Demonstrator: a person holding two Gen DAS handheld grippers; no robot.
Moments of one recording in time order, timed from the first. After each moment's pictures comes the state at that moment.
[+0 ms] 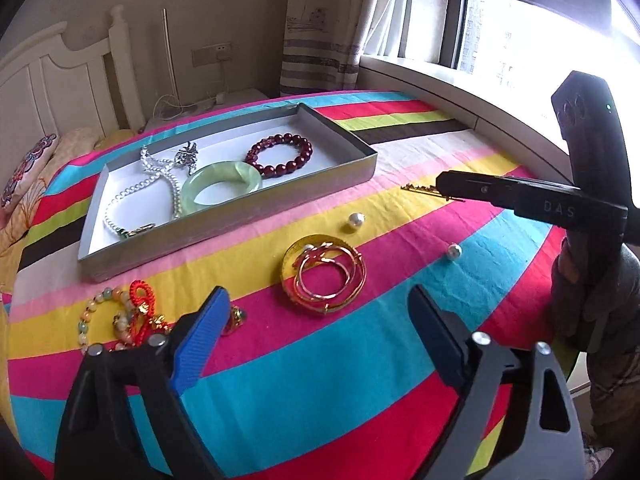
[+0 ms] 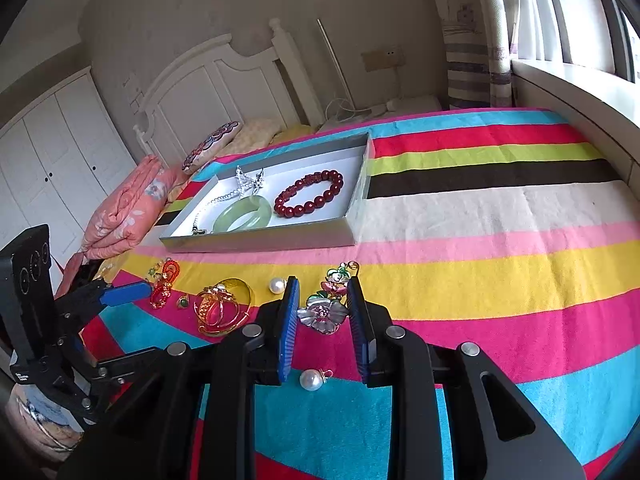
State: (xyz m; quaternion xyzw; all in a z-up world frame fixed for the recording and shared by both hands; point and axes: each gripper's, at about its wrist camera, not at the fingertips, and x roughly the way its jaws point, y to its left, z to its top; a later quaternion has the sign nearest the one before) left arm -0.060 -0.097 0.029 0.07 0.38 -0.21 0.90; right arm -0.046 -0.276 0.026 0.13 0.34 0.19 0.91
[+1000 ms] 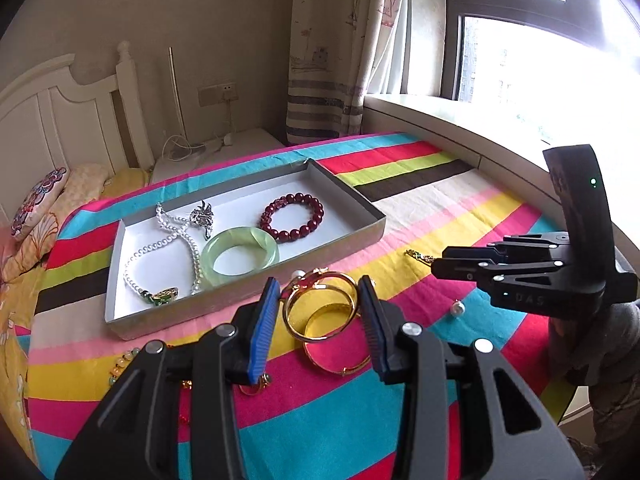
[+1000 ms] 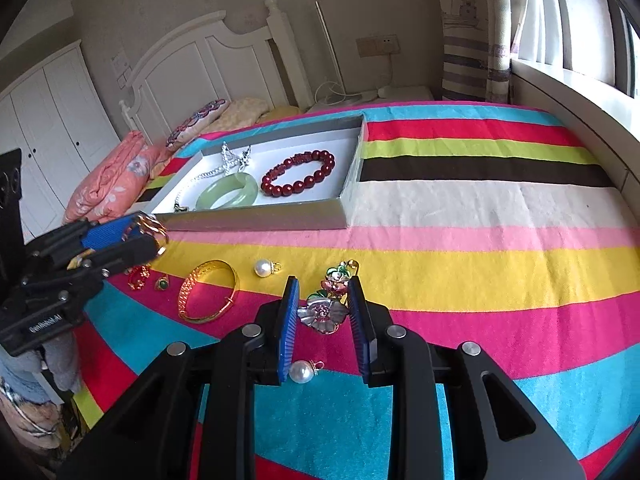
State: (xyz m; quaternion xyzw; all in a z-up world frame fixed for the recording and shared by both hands) left arm -0.051 -0.095 0.065 0.08 0.32 -0.20 0.92; right arm -0.042 -0.261 0.020 0.08 0.37 0.17 0.91
